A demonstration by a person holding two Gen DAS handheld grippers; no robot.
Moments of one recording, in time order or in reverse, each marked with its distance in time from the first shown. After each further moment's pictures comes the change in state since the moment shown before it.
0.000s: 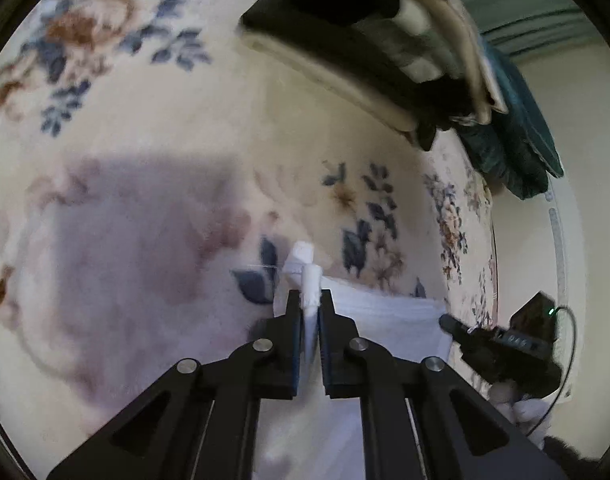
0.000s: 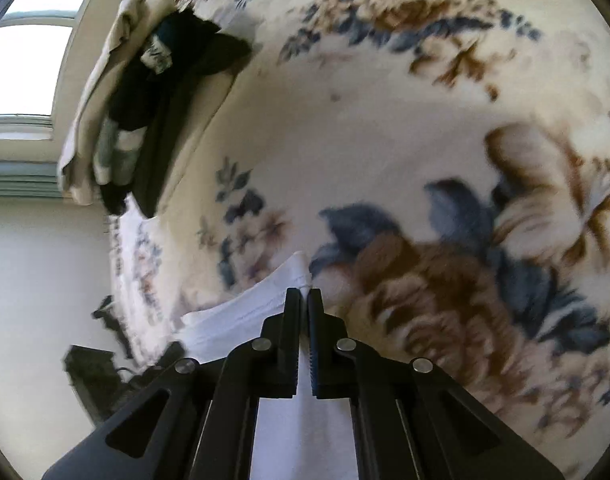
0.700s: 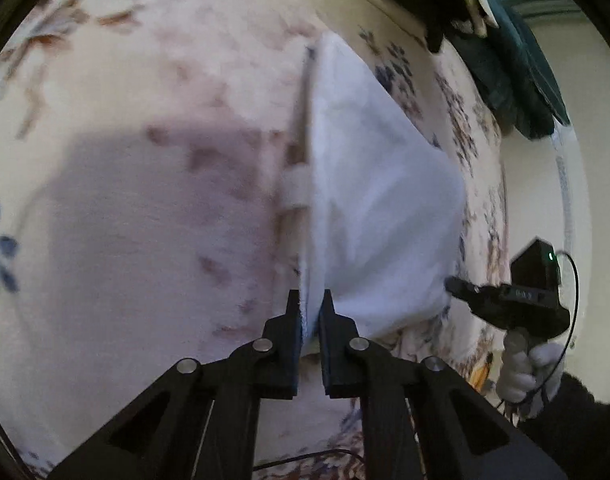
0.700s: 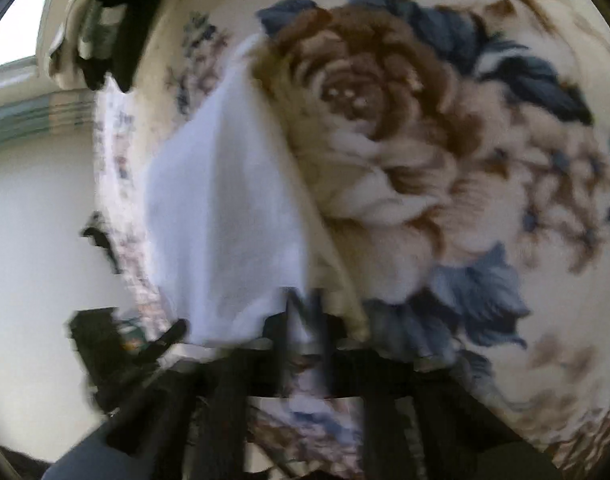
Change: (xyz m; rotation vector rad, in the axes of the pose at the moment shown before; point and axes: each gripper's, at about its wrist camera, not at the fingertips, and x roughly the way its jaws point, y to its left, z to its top) left arm -0.055 0.026 -0.141 0.002 0.147 0.066; right arm -0.013 -0.055 -0.106 -0.052 0.311 -0.040
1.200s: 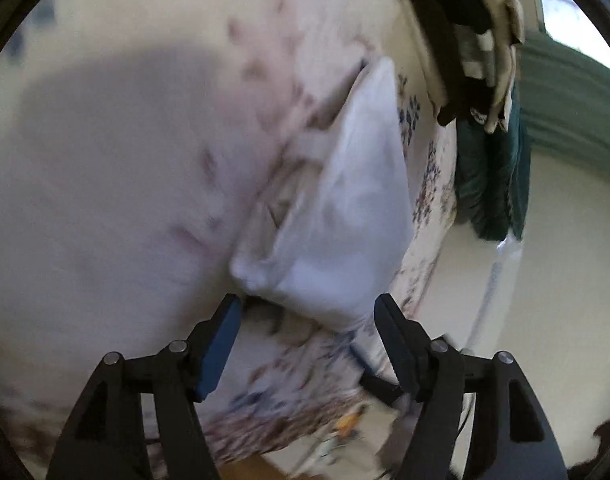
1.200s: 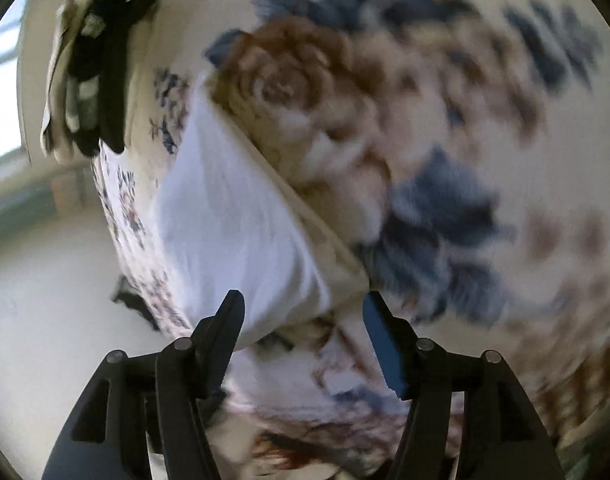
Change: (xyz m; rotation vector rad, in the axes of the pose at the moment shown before) left arm 0.025 0.028 -0.047 -0.480 -0.045 -0.363; right arm -0.022 -0.041 -0.053 0.320 -0.050 0.159
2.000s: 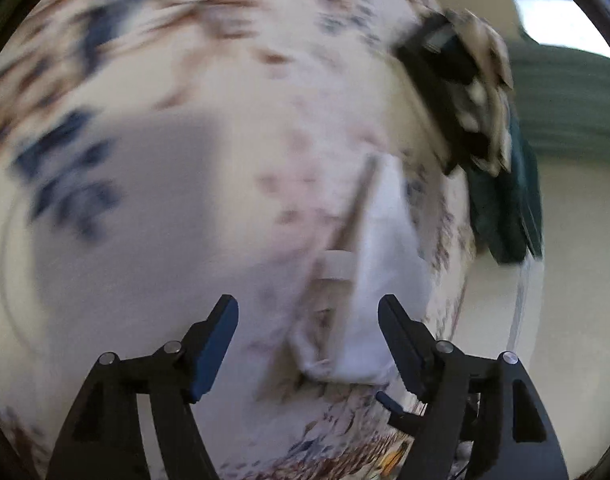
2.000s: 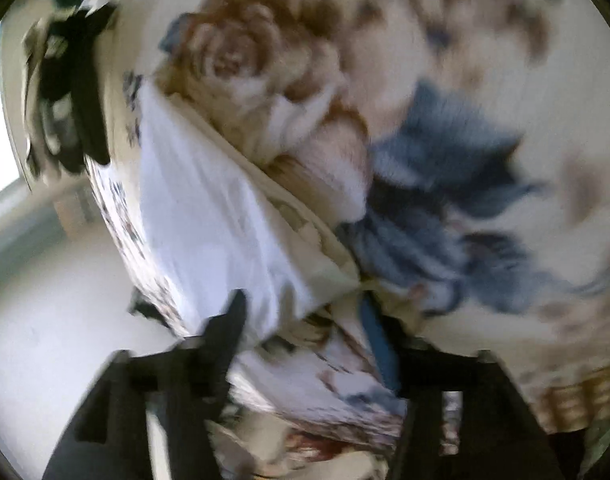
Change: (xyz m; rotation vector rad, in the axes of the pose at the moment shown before) left arm -0.060 -0.011 0.046 0.187 -0.160 0.116; right arm 0.009 -0.021 -0.004 0.048 0.029 0.002
